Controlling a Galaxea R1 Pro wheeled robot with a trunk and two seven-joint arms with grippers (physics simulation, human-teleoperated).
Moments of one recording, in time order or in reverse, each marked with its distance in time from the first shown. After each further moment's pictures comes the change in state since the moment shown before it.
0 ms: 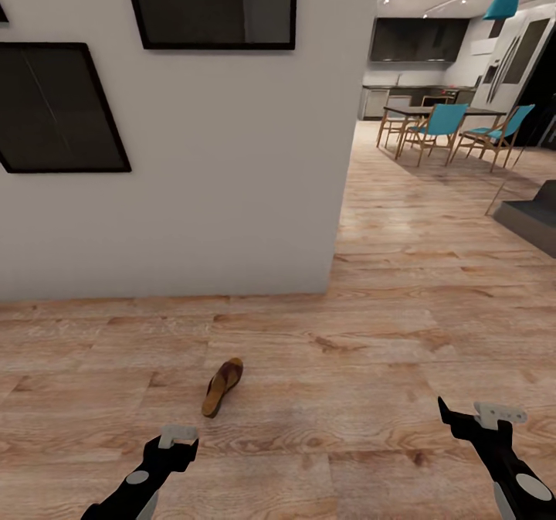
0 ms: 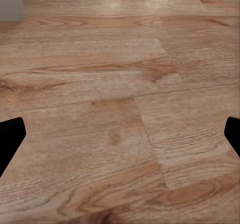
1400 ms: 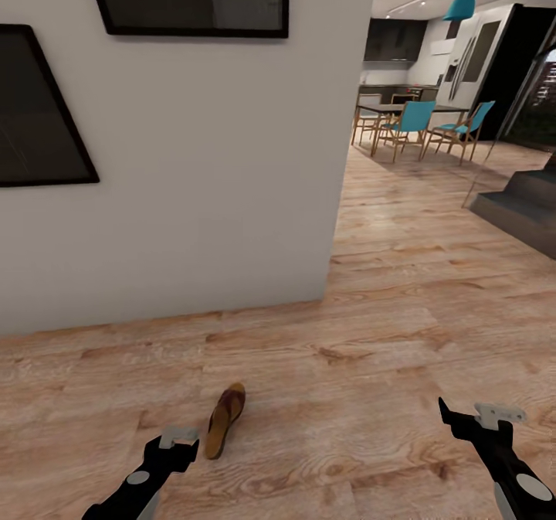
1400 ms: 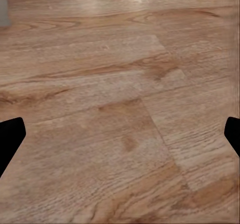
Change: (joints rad) left arm 0.000 -0.002 -0.004 0.000 -0.001 -0.002 0.001; right arm 0.000 0.000 -0.002 0.001 0.001 0.000 -0.002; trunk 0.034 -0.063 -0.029
